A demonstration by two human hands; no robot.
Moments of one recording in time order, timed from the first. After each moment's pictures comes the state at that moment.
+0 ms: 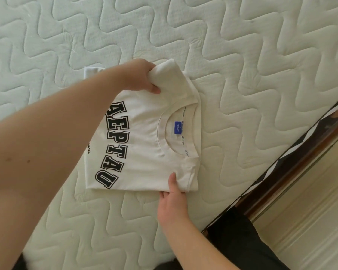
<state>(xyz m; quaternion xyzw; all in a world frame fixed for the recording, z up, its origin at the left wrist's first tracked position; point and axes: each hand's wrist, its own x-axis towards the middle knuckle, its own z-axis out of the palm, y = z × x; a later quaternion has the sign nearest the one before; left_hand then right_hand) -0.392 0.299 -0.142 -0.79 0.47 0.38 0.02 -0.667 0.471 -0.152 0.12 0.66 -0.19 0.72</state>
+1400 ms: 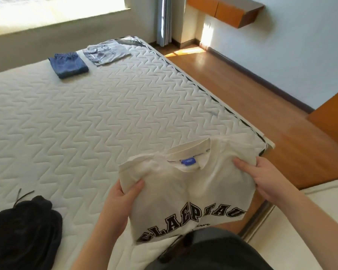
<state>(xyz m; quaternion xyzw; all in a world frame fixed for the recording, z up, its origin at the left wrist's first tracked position) -0.652 0.704 0.197 -0.62 0.01 0.38 -0.69 -0.847 0.415 0.245 -0.58 0.40 -0.10 0.71</state>
